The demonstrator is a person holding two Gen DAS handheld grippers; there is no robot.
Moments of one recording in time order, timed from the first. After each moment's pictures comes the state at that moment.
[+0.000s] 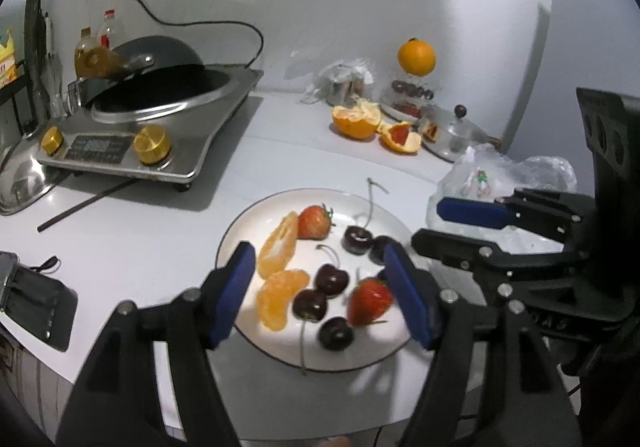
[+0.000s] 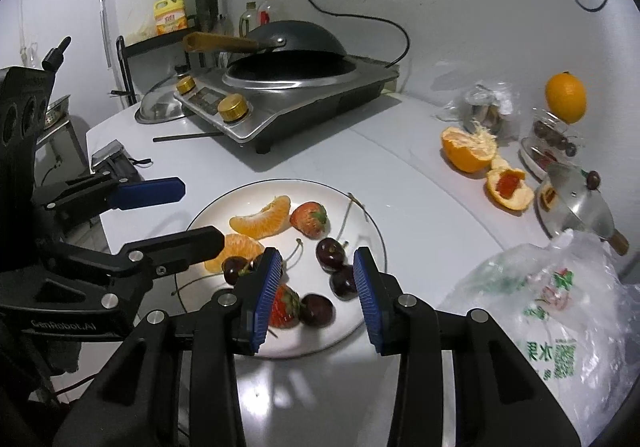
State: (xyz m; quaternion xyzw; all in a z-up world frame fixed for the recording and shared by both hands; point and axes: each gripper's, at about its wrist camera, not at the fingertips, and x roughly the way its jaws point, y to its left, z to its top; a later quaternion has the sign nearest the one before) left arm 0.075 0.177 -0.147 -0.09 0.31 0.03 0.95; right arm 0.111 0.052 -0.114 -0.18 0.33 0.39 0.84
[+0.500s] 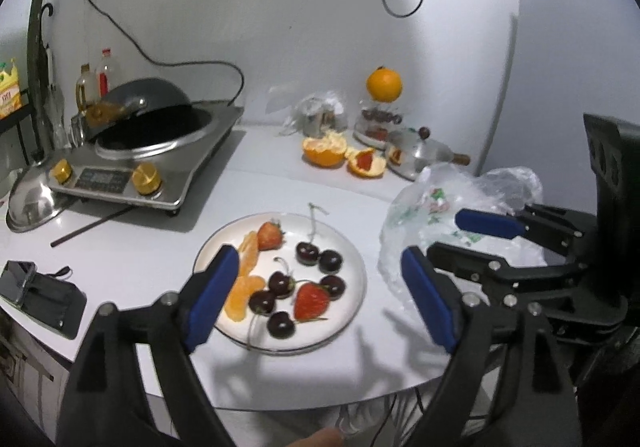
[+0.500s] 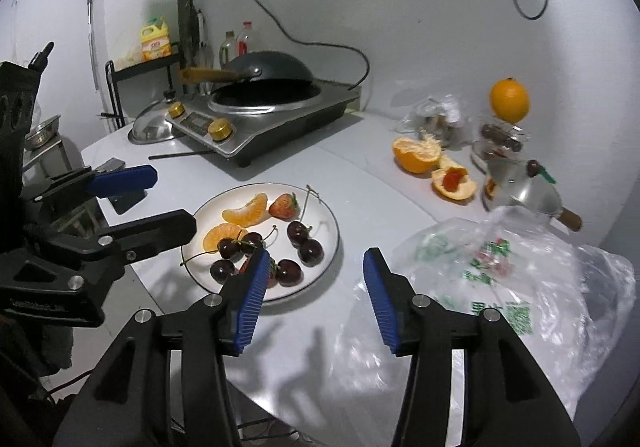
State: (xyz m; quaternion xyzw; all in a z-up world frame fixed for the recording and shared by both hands) left arm 0.030 0.125 -0.104 -0.08 0.26 0.02 0.96; right arm 0.067 -0.016 -0.078 -0.16 0.30 0.35 0.87
